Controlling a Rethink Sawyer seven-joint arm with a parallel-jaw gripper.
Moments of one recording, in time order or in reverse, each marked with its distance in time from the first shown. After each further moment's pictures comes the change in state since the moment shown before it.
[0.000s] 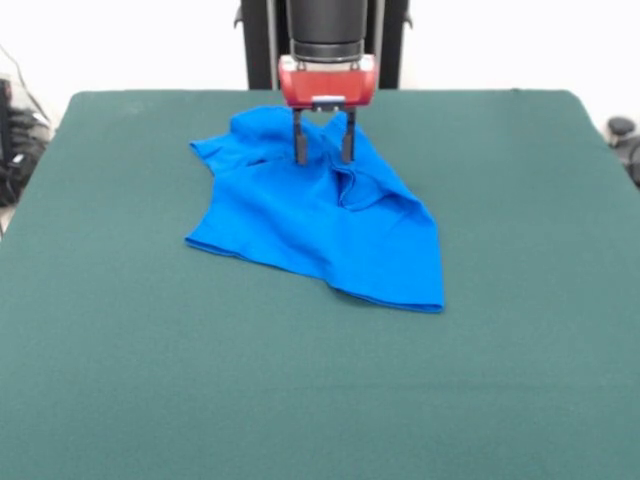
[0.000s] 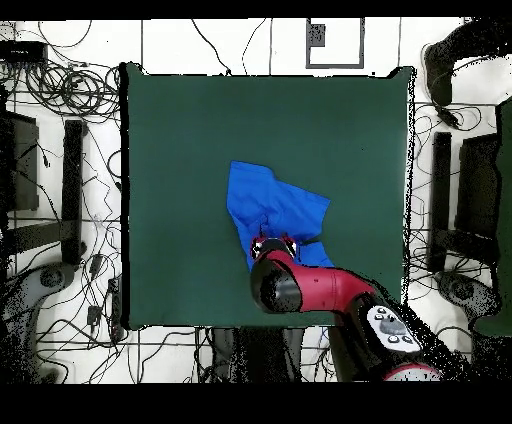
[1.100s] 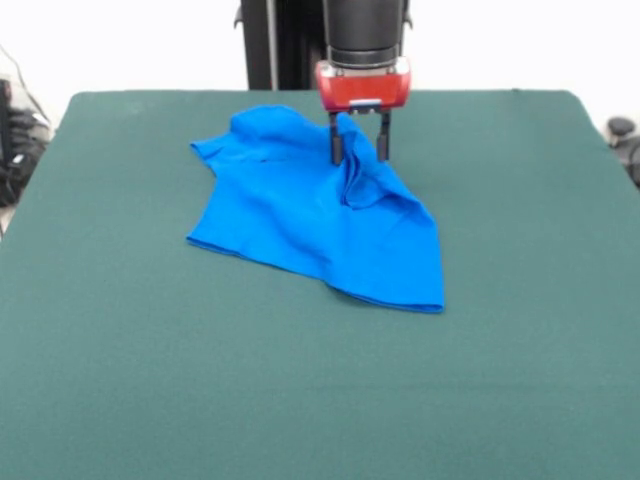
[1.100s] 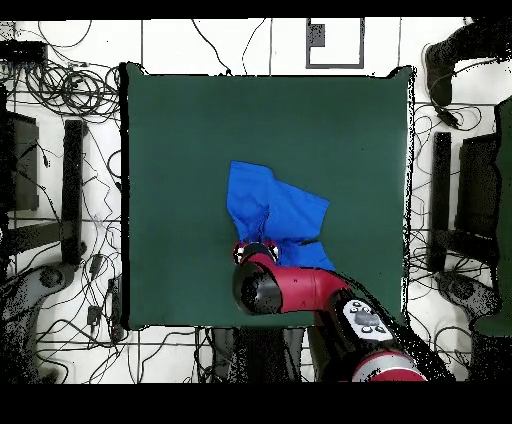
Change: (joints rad) arm 0.069 0.026 0.000 0.021 0.040 0.000 0.000
